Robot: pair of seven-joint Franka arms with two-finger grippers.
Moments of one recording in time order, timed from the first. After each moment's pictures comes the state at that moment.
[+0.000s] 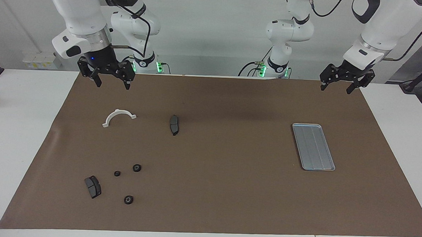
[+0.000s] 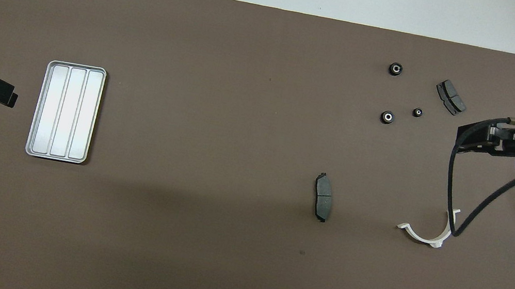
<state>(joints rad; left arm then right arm) -0.04 -0.05 0.00 -1.64 -0.03 1.56 0.13 -0.14 0.06 0.26 -1.46 -0.01 1.52 0.21</state>
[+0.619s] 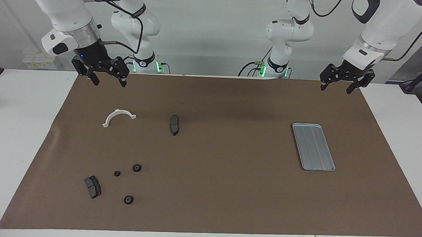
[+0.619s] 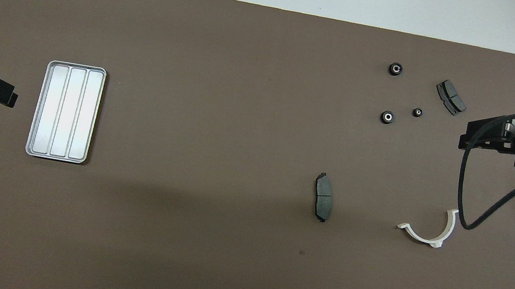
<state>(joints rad) -0.04 -0.05 0.00 -1.64 -0.03 1.56 0.13 -0.18 0.05 0.25 -1.47 0.08 1.55 0.21</state>
